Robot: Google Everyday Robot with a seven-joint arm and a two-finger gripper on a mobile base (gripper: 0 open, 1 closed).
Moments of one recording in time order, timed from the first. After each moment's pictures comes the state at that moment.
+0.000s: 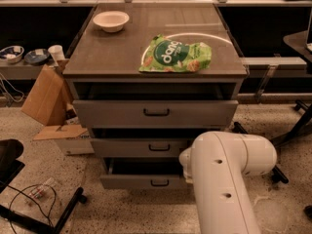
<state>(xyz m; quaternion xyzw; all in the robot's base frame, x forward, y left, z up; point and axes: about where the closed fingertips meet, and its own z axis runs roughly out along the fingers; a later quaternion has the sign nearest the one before) 0.622 -0.196 0.191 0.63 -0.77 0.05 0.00</state>
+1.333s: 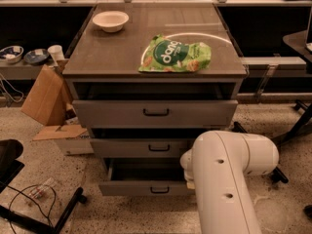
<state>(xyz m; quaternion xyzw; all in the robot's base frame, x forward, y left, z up) 0.611 -0.199 0.193 0.63 -0.78 0.05 0.00</state>
